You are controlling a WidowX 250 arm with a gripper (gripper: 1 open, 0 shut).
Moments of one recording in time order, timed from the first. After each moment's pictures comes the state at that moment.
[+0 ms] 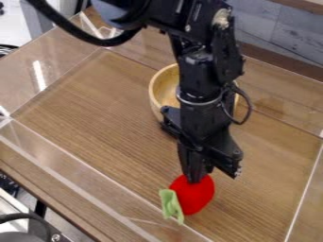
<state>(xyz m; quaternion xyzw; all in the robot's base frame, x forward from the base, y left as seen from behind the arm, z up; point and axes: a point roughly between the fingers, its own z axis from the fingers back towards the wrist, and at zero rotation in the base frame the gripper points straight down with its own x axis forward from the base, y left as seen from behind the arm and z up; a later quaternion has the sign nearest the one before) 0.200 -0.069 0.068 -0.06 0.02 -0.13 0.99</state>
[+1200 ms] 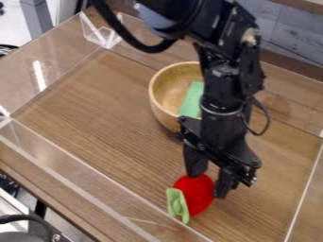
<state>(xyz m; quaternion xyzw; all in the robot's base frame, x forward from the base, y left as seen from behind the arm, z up) 0.212 -0.083 0.049 -0.05 0.05 -0.12 0.99</state>
